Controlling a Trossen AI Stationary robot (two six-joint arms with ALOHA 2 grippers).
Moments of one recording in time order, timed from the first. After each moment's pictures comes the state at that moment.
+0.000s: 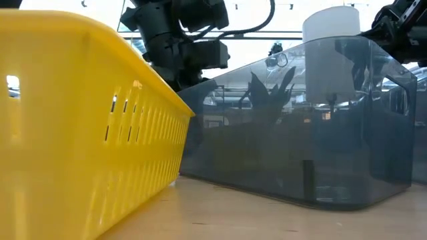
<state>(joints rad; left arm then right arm) -0.14 1.88 1.25 -0.52 -0.14 0.29 0.38 0.30 0.01 0.37 0.50 0.36</state>
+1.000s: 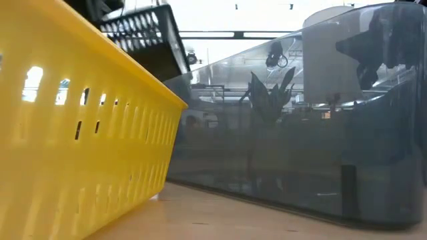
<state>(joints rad) -0.52 1.45 1.25 -1.00 -0.30 -0.43 0.38 0.30 0.01 0.38 0.50 0.36</state>
